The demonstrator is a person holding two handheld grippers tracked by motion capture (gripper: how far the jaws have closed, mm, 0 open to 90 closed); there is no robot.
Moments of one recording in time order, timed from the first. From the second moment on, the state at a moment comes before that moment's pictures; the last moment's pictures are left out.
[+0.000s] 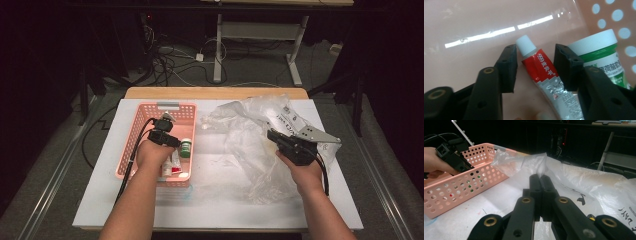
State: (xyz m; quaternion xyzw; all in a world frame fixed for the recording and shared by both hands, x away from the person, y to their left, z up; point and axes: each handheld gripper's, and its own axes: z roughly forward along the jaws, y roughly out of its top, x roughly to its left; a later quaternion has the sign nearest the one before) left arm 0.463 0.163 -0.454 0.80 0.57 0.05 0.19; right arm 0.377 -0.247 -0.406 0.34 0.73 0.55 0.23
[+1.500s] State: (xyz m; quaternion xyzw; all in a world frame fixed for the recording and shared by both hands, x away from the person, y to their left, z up) left arm 0.457 0.156 -0.454 0.79 0.58 0.06 0.18; right arm 0.376 -0.248 -0.405 0.34 0.73 0.55 0.24
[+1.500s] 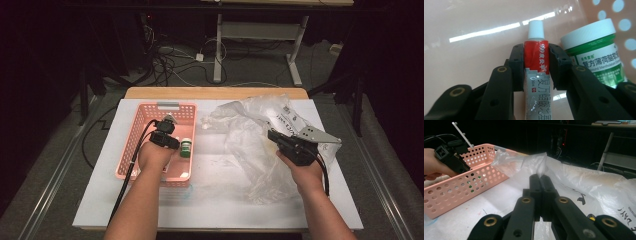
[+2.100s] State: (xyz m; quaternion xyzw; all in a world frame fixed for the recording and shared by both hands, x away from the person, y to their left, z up) left arm 0.442 0.166 -0.437 0.79 0.56 0.09 0.23; right arm 0.375 -0.250 -0.406 0.34 0.73 0.55 0.23
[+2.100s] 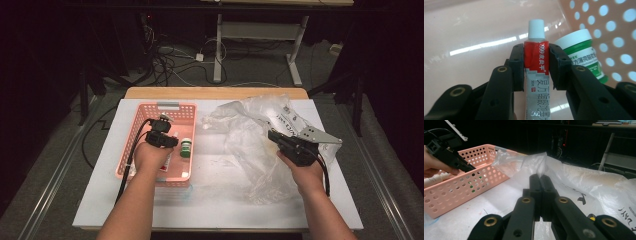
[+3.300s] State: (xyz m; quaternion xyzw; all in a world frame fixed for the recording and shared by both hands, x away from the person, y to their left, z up) left arm 0.371 0.184 -0.394 0.77 0.47 0.18 0.39; right arm 0.372 -0.250 -0.405 0.34 0.73 0.55 0.24
